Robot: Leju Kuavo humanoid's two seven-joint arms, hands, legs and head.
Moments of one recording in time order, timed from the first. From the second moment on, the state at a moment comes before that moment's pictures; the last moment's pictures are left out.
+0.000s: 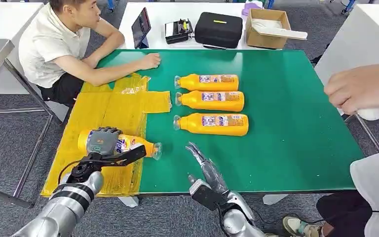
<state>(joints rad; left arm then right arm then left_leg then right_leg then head) -0.60 -0.07 -0.27 -0.56 -1.30 0.25 -0.01 -0.05 0.02 0.50 -1.23 0.53 -0.03 -0.51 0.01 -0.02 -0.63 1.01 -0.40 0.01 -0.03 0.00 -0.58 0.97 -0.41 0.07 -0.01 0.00</state>
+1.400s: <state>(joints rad) -0.59 -0.03 -0.32 -0.59 -1.02 0.10 -0.20 -0.05 0.01 0.48 -1.21 0.64 -0.19 -0.53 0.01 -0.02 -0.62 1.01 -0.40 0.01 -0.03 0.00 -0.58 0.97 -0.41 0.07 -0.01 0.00</state>
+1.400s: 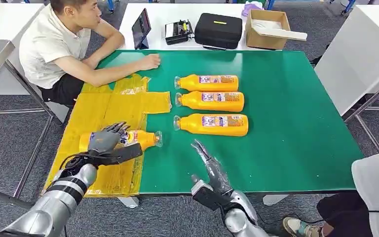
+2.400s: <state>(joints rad) -0.09 -0.14 -0.47 -1.29 -0.78 0.52 -0.34 0.00 -0.18 0.33 -1.36 0.98 -0.33 -0.29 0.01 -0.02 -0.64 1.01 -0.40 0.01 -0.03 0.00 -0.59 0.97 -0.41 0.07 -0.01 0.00</state>
